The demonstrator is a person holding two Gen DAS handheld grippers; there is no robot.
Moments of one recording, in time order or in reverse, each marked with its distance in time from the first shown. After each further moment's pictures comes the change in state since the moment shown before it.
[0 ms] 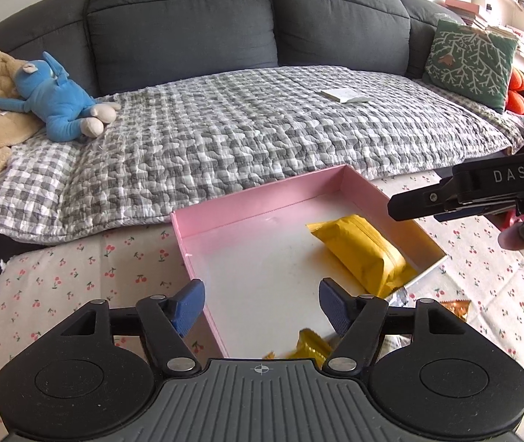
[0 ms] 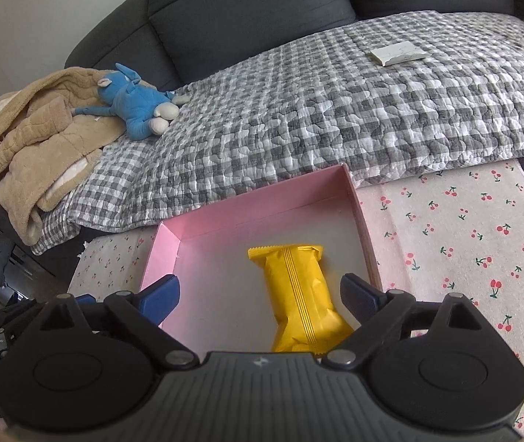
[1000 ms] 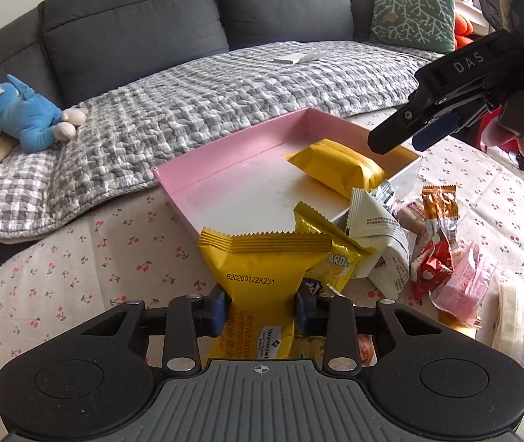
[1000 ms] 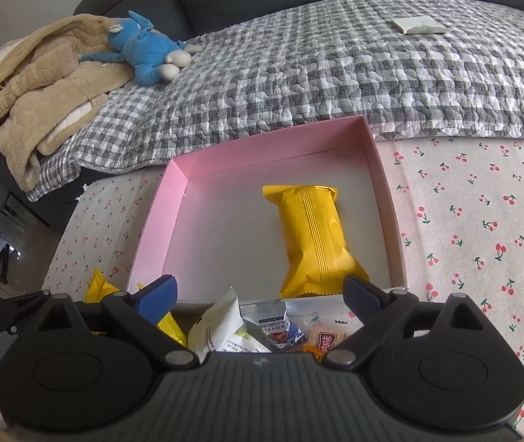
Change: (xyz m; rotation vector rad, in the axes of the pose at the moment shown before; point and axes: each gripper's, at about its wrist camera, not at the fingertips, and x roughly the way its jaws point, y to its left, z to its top) left arm -0.010 0.006 -0.060 0.191 0.001 -0.051; right arm 0.001 0.017 -0.019 -0.059 0.109 -0.023
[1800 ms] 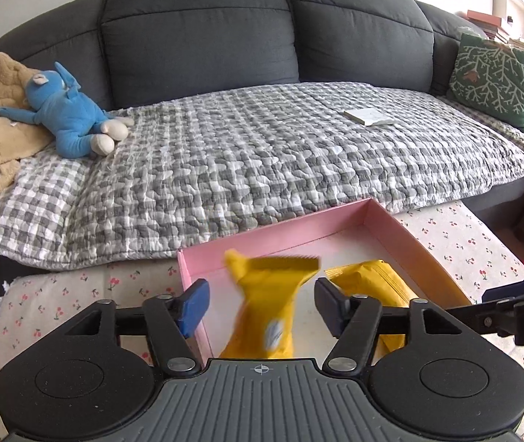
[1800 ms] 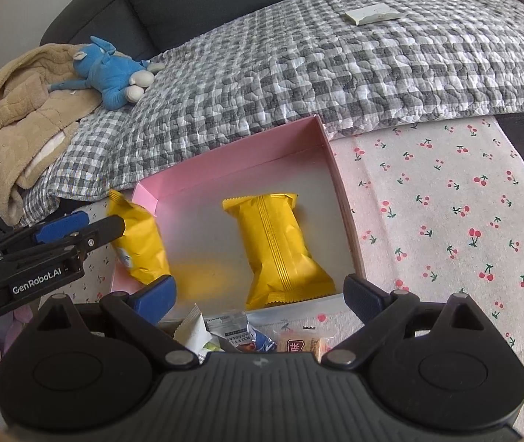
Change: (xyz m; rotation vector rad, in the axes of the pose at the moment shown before) left arm 0.038 0.012 0.092 -0.237 -0.040 0.135; right arm -0.008 -0.019 0.000 0.129 -0.030 -0.046
